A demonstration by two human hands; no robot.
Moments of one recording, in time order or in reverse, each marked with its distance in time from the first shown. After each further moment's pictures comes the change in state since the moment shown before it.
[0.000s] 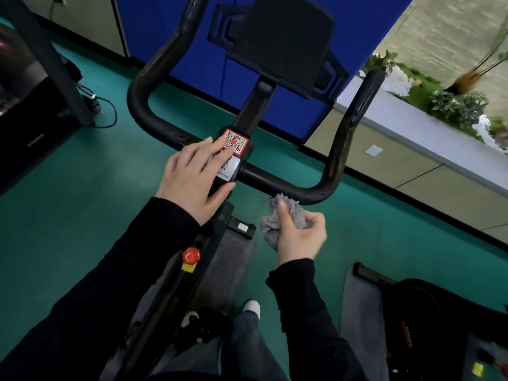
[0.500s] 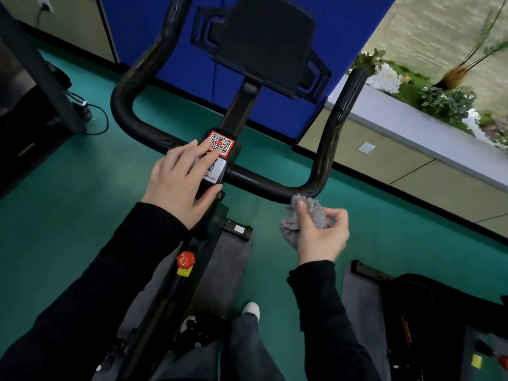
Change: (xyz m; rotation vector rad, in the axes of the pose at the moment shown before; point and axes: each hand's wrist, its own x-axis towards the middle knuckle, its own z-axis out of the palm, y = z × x) left_hand 0.000 0.003 -0.001 -0.005 0.001 0.003; right_hand 0.029 -0.011 -0.034 -0.139 0.118 -0.165
